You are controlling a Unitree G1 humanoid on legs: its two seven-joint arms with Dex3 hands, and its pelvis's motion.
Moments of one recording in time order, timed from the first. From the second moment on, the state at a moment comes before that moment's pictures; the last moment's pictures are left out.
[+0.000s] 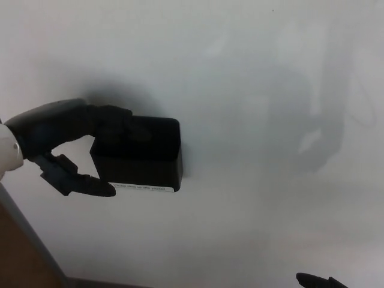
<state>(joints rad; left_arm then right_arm) -0.44 0.80 -0.18 0.00 0.15 -0.05 -0.68 0.06 -0.11 -0.06 1.05 -0.11 -0.89 -0.06</state>
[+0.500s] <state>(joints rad) -0.52 0.81 -0.24 0.05 0.18 -0.01 -0.77 0.06 -0.11 -0.06 1.06 -0.11 -0.89 -0.06</state>
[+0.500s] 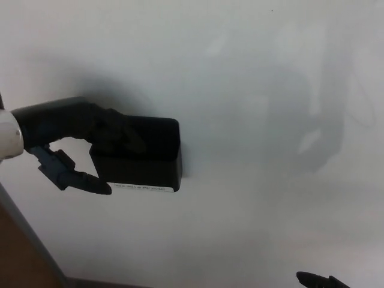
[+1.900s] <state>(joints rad) -0.72 0.75 -0.49 0.20 0.41 0.06 -0.83 0.06 -0.11 -0.06 1.05 -0.11 -0.89 -0.06</state>
